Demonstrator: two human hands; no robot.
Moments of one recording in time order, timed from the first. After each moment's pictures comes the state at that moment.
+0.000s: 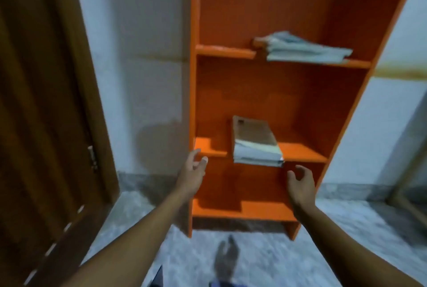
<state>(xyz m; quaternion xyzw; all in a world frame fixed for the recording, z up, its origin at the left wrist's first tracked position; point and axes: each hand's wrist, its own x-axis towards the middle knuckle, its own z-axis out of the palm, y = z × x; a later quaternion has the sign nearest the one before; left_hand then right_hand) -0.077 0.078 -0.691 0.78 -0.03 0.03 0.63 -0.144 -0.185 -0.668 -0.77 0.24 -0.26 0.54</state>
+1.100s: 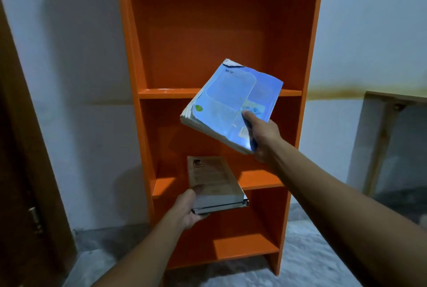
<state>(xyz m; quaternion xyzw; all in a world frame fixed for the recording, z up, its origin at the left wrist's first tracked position) -0.035 -0.030 -0.665 0.57 0.11 -0.22 0.78 -0.105 -0.201 -0.474 -0.58 0.08 -0.21 0.78</state>
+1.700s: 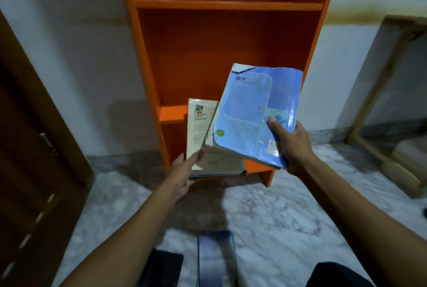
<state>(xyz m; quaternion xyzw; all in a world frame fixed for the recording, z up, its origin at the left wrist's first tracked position) -0.124 0.026 -0.747 0.58 0.07 -0.16 0.79 -0.208 -0.206 -0.640 -0.63 0.11 -0.25 0.73</state>
